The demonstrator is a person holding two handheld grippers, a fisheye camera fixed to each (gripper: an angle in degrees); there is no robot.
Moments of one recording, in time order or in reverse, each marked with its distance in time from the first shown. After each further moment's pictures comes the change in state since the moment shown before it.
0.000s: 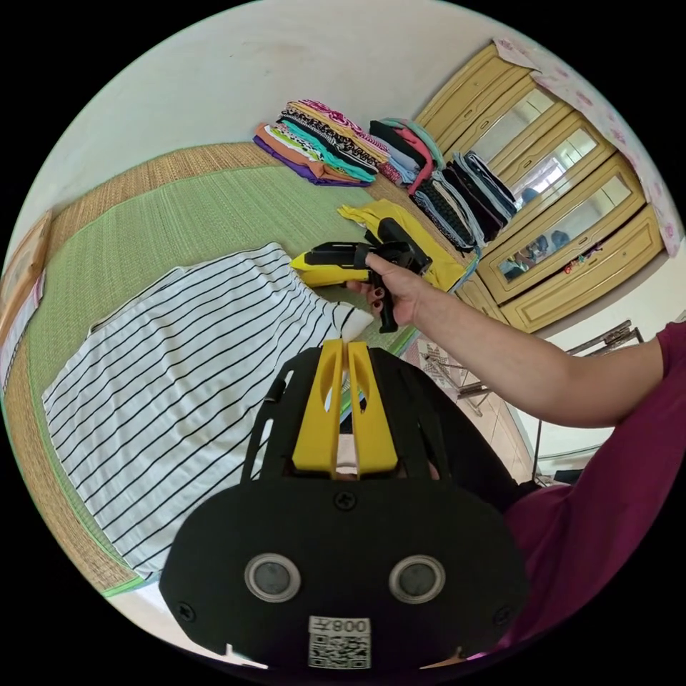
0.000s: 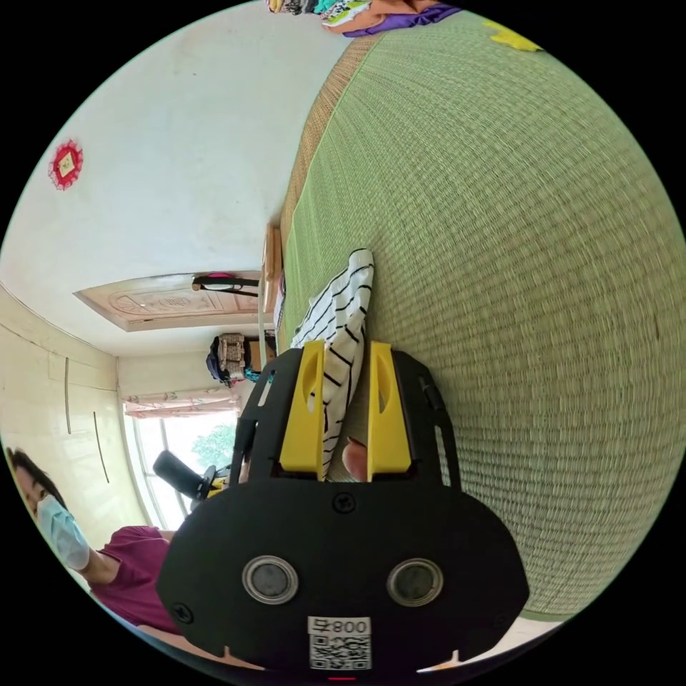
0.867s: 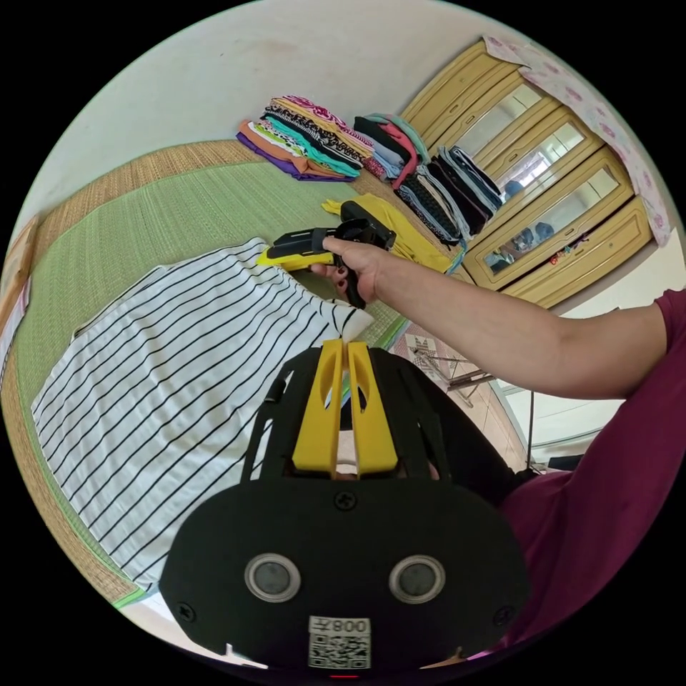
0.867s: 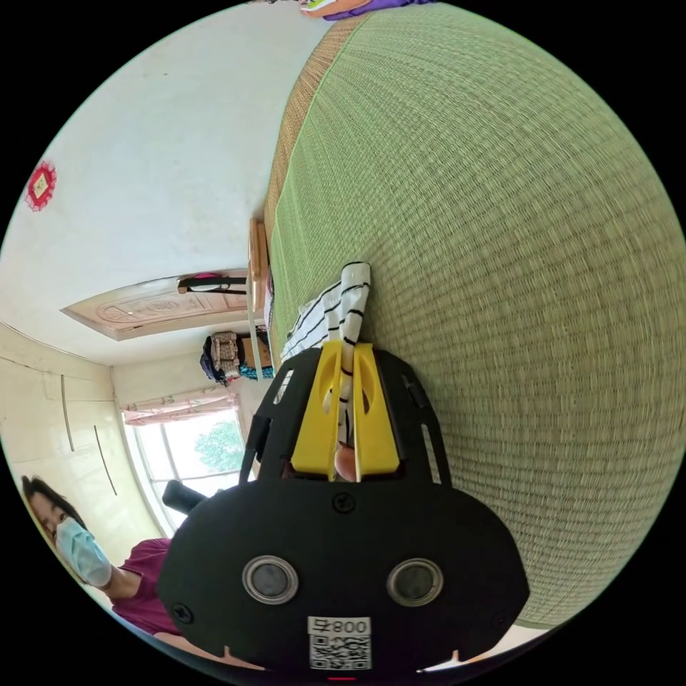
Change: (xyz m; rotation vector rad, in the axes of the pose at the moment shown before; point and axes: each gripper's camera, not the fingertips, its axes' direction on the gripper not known) left arm -0.021 0.050 0.013 -0.020 0.063 0.043; right arm -0.006 -0.099 0.098 -0.349 0.627 -0.102
